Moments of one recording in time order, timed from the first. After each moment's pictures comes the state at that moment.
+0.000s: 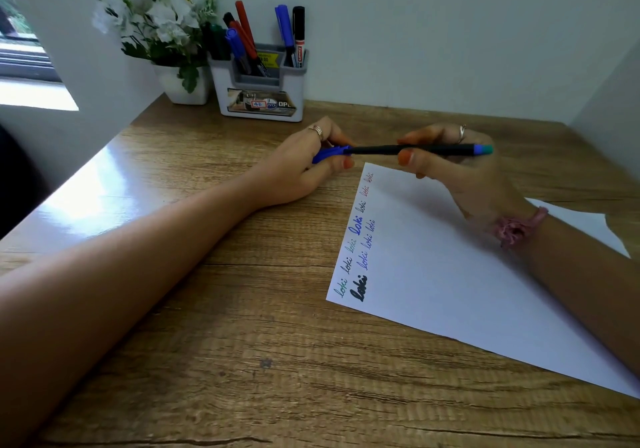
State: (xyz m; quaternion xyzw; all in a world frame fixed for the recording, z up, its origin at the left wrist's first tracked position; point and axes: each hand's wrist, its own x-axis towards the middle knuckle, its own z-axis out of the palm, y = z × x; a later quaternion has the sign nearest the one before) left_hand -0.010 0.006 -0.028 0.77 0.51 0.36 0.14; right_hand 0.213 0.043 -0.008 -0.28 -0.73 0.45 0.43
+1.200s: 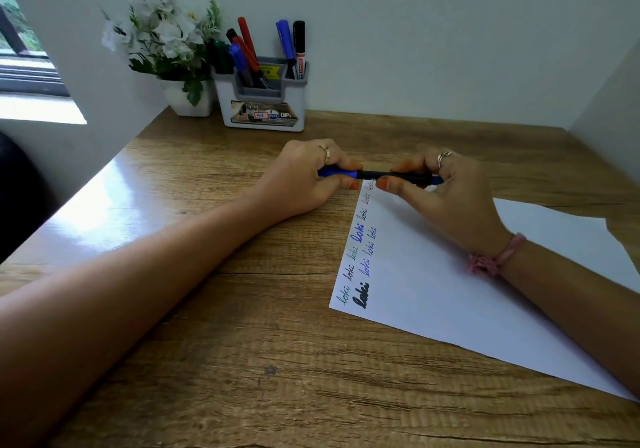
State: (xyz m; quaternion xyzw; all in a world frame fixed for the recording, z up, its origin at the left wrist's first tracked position) left_hand -0.004 0.003 -0.030 0.78 0.52 0.36 0.02; right_hand 0.206 0.037 -0.027 -0.34 -0.81 0.18 0.45
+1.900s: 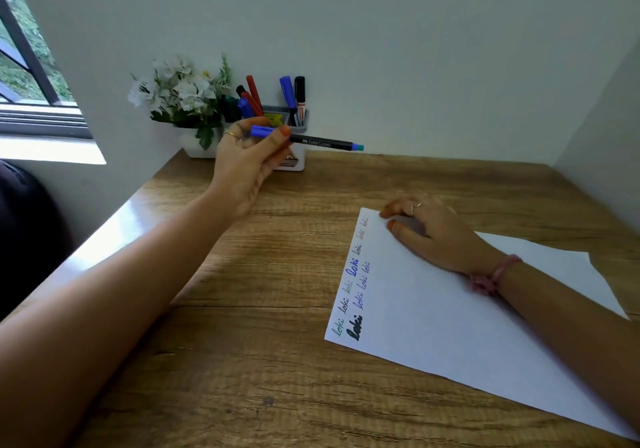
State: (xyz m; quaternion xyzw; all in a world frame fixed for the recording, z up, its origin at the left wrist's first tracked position) left_hand -0.051 0.014 0.007 0.34 0.39 0.75 0.42; right_hand 0.228 0.080 -0.045 -0.35 -0.90 0.12 0.21
